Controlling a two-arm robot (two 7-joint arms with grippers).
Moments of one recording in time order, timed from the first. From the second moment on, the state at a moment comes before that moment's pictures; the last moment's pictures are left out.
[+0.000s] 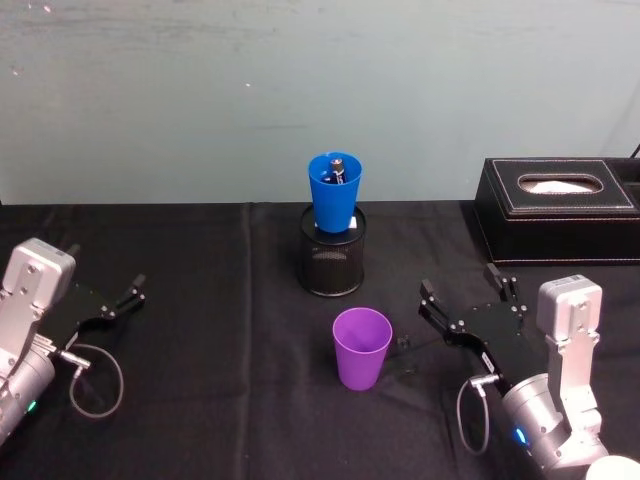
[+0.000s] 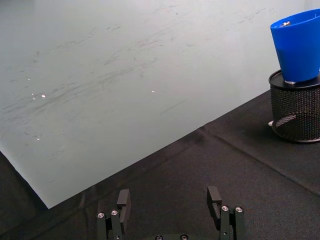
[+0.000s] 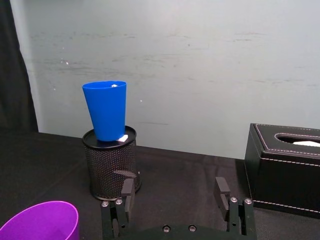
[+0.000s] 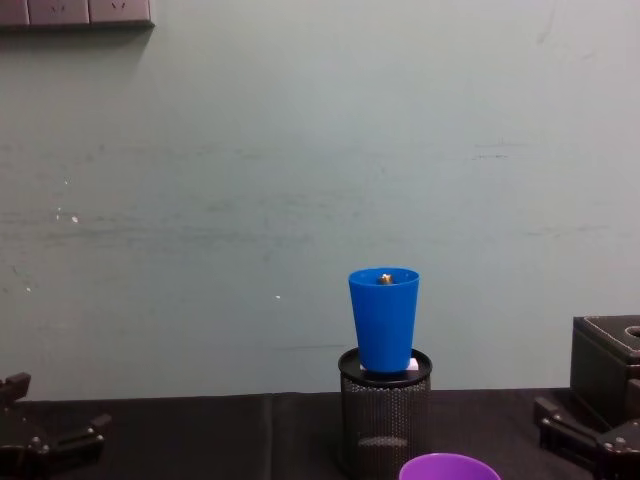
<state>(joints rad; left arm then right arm) -0.20 0.60 0.45 -1.41 -0.25 -0.12 0.03 0.01 0.19 -0.18 -1.46 0.12 -0.23 0.09</state>
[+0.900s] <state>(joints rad) -0.20 0.60 0.45 -1.41 -0.25 -0.12 0.03 0.01 0.19 -0.18 -1.46 0.12 -0.23 0.10</state>
